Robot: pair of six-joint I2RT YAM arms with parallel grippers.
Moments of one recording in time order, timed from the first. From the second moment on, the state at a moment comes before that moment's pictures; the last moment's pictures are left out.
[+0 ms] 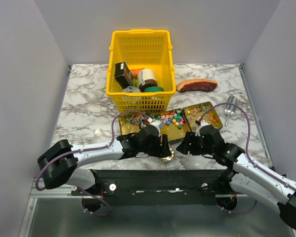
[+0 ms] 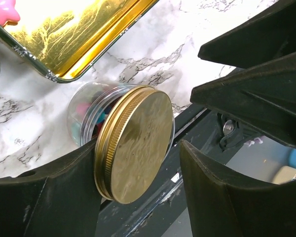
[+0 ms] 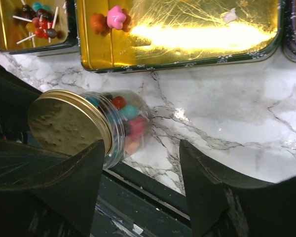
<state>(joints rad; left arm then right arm) -1.06 1.36 0.71 -0.06 0.09 -0.85 0.69 0.78 0.43 -0.36 -0.07 0.68</state>
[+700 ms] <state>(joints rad) -1.07 1.32 0.77 -0.25 -0.01 -0.85 0.69 0.76 0.41 -0.33 -0.13 0.67</state>
